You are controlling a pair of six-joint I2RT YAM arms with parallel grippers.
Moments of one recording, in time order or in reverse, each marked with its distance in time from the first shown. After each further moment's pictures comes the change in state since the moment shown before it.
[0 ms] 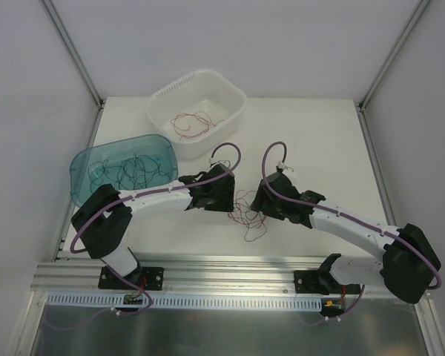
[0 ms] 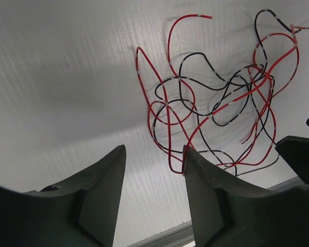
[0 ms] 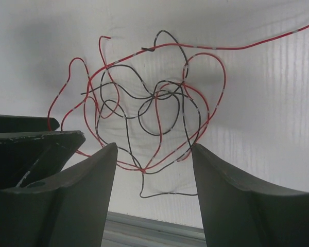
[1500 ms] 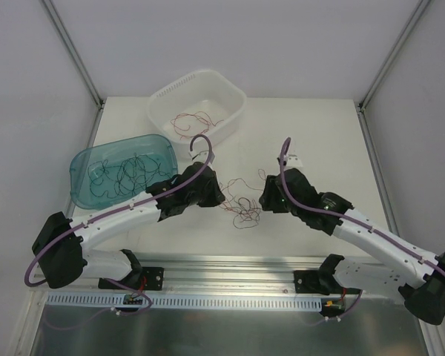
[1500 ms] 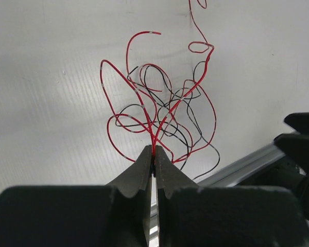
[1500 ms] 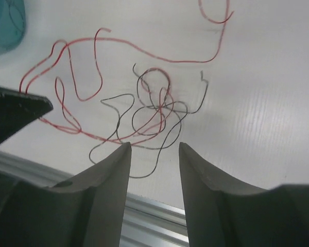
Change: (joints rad) left arm 0.002 -0.326 -0.111 0.053 -0.034 -0.078; right arm 0.034 -0.220 0.141 -0.170 0.060 -0.268
